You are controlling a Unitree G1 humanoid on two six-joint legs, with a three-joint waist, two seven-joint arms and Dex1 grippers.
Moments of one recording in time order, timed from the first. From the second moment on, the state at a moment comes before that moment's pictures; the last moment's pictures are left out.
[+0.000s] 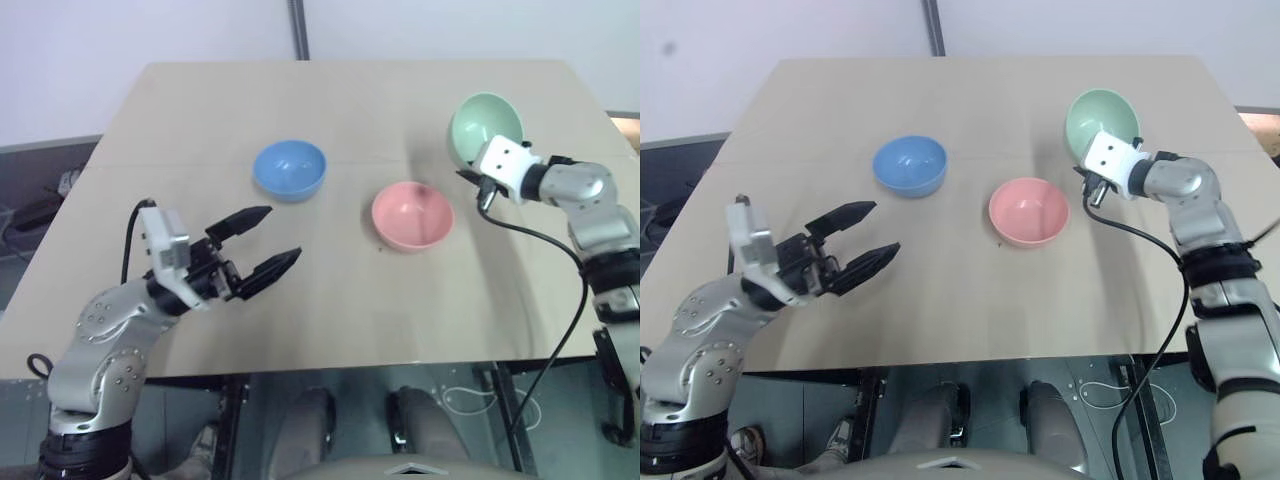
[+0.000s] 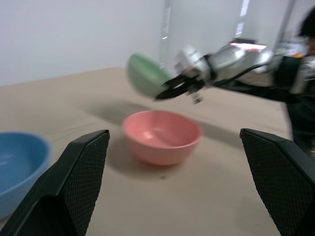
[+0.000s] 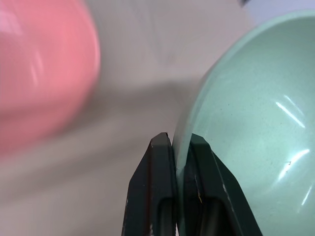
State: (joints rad) left arm -0.03 0.60 0.28 -0.43 -0.71 0.33 -0.85; right arm -0.79 -0.71 0.15 0.36 -0.03 0.00 0.90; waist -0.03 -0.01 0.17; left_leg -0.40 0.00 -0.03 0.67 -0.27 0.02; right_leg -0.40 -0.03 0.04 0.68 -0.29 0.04
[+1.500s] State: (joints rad) left arm -0.85 0.62 -0.40 0.37 0.30 -0.01 -0.81; right arm -0.21 -0.65 -0.16 -0.70 0.34 0.68 0.58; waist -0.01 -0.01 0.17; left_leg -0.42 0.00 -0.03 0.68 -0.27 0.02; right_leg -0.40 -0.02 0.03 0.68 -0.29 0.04
